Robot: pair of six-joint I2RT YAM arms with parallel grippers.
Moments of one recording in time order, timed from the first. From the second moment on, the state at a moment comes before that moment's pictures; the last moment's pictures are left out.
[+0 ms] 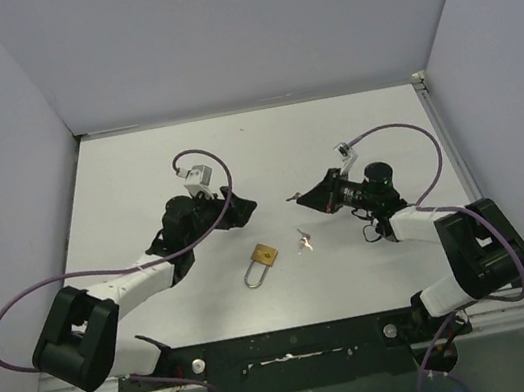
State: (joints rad) left arm -0.53 1.37 0.58 0.52 0.18 -0.52; right arm 0.27 1.45 0.48 0.76 -0.70 0.67
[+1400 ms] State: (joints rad) left arm -0.50 1.64 0.88 0.05 -0.15 -0.20; right arm 0.23 1.50 0.51 0.87 -0.84 0.83
